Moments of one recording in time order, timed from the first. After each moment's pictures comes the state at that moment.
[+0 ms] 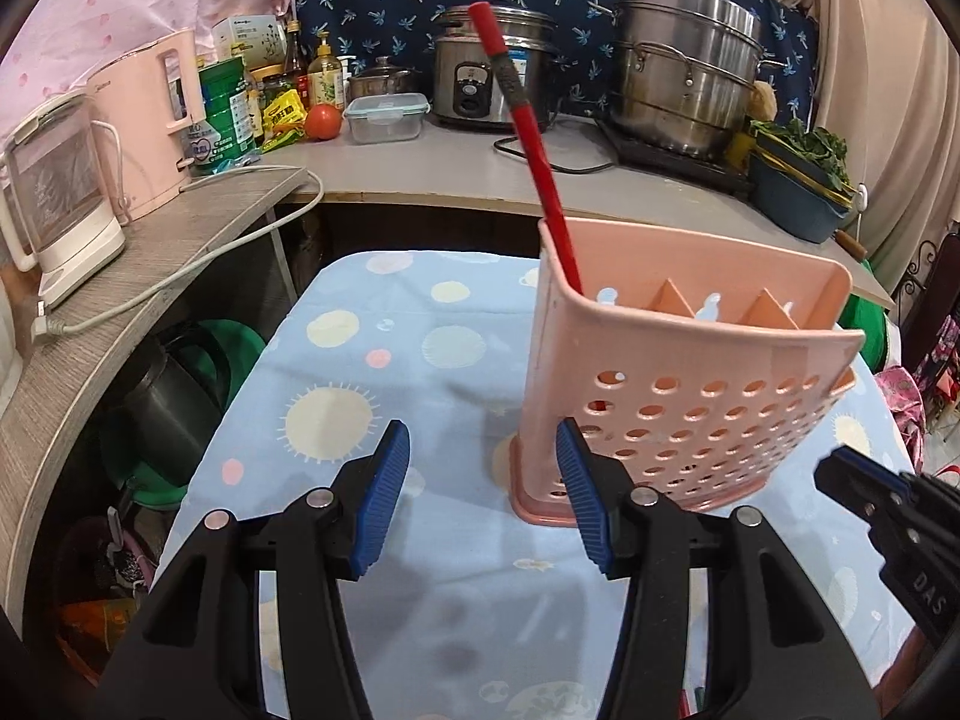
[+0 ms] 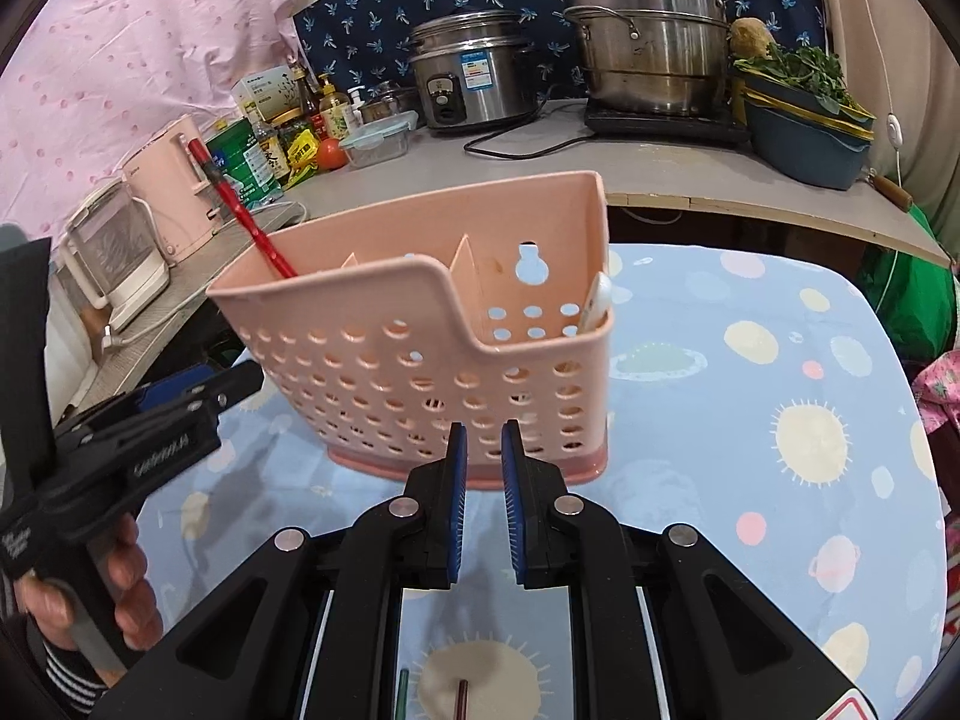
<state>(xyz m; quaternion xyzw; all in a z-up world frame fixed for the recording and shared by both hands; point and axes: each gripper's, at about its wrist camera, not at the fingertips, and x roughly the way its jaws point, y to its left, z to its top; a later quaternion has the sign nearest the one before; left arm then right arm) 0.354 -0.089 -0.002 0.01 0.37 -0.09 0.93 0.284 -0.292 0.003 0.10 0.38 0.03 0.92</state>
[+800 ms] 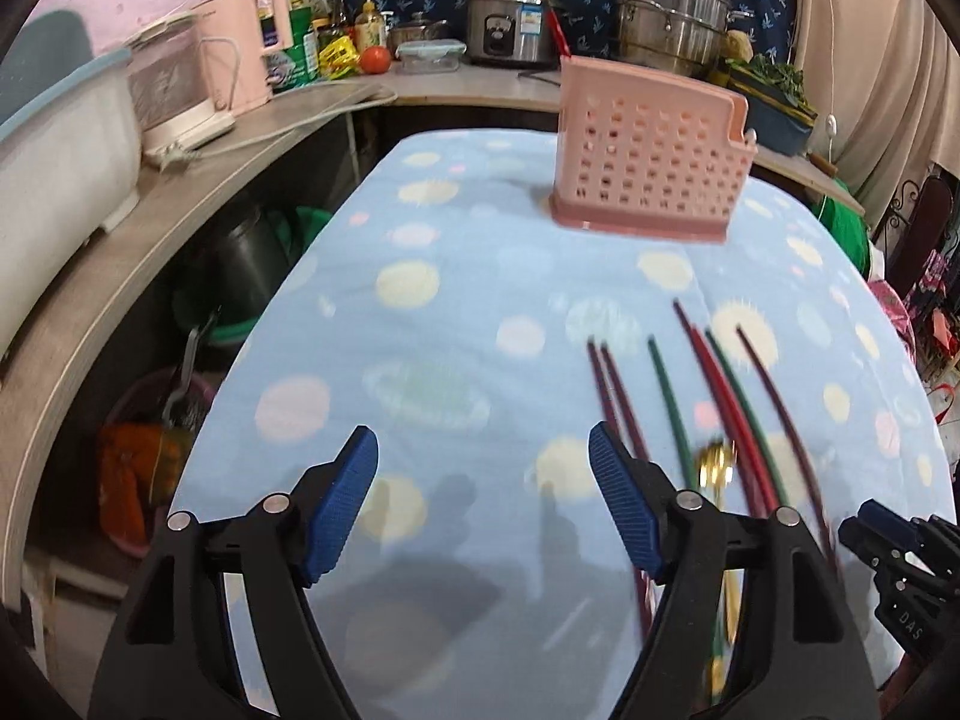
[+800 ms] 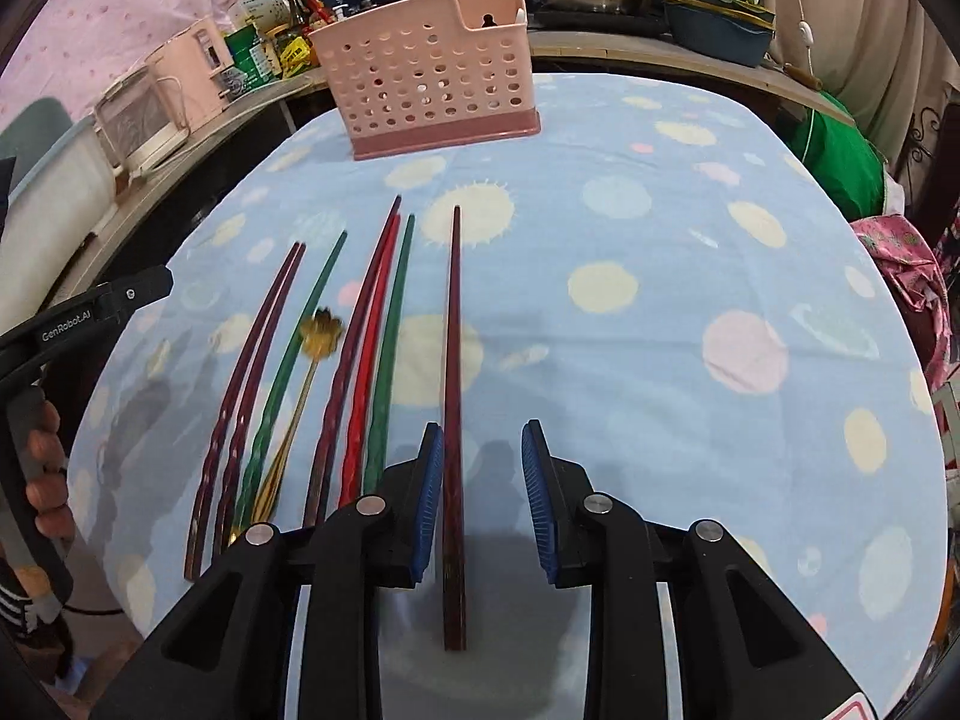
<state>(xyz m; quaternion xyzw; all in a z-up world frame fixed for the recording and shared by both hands) 0.140 -0.011 -0.032 0.03 0.42 -0.08 0.91 0.041 -0.255 -0.052 0.08 0.46 -0.02 0.88</state>
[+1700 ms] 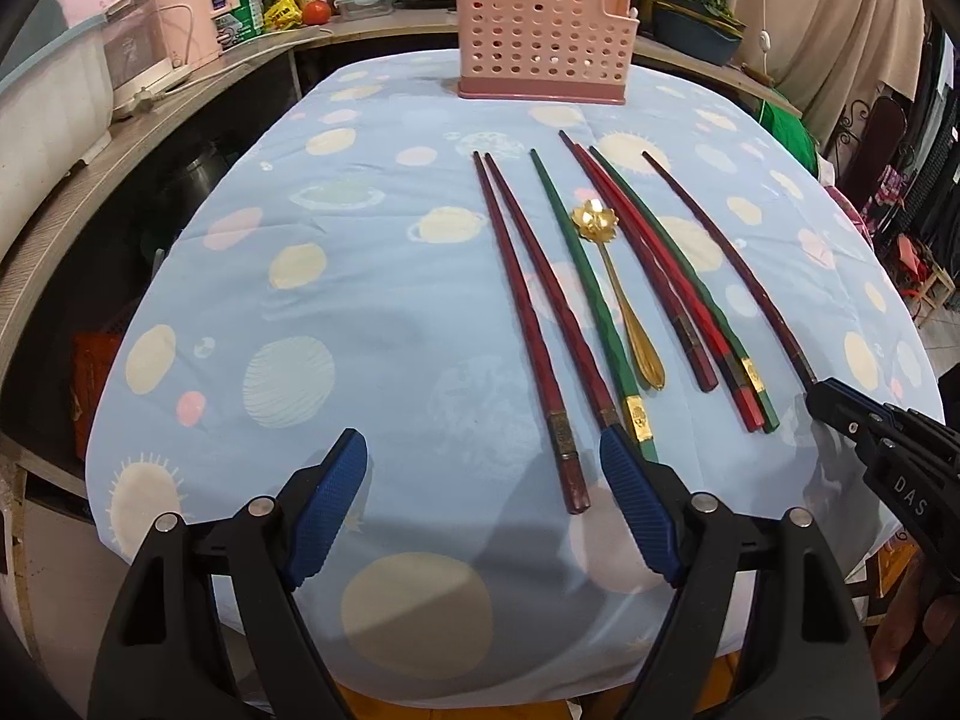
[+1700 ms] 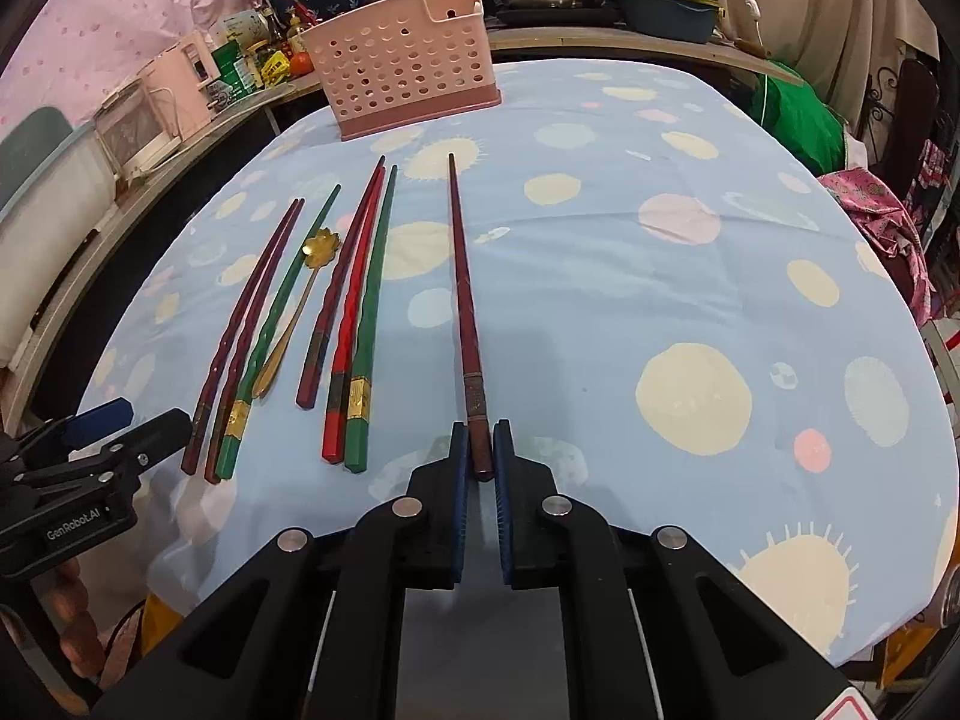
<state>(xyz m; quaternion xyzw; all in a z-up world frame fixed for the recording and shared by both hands) 0.041 -0.043 -0.070 0.05 0.46 -0.13 0.87 -0.019 -0.260 -0.066 0.12 0.45 -0.04 0.89</state>
